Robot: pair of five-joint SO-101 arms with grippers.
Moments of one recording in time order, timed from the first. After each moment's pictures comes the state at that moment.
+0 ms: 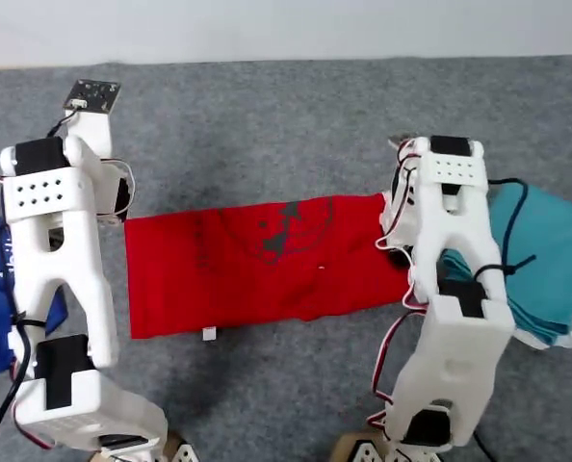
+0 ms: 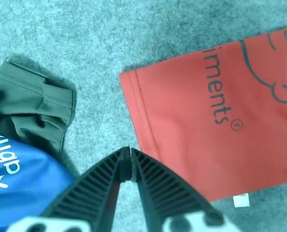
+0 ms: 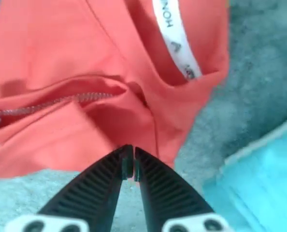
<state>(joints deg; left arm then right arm) -15.7 4.7 -6.6 93.0 -10.6 2.2 30.3 -14.9 92.8 12.4</state>
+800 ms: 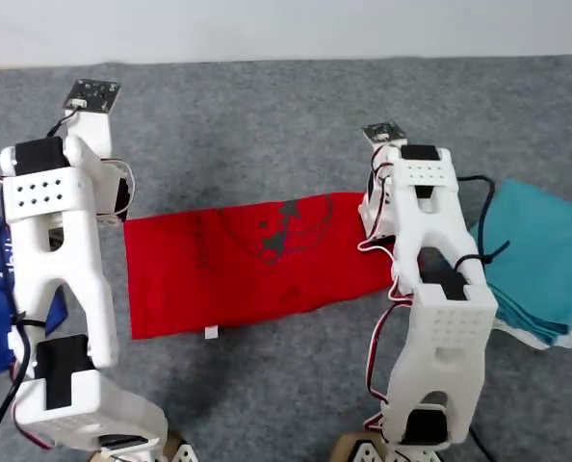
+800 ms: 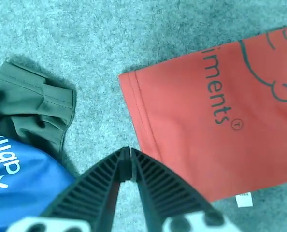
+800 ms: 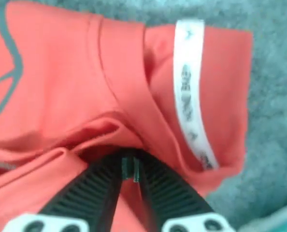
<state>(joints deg) -15.7 4.7 -6.6 93.0 -10.6 -1.9 34.3 -15.9 79.7 12.5</state>
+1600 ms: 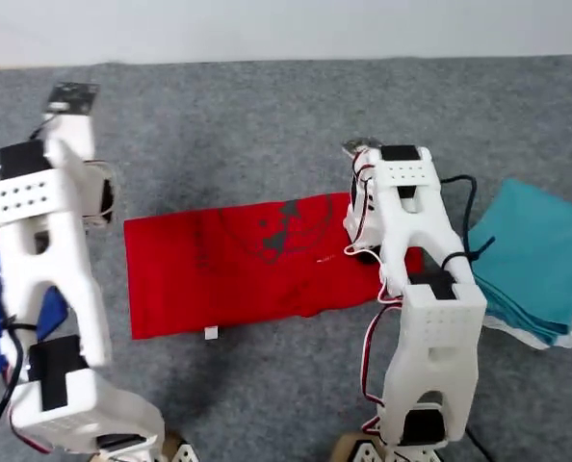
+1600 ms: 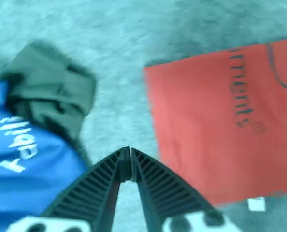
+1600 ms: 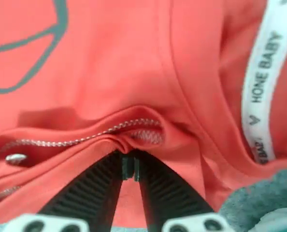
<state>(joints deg) -22.1 4.4 -7.2 93.0 -10.6 -5.9 35.6 -16.0 85.0 12.5</state>
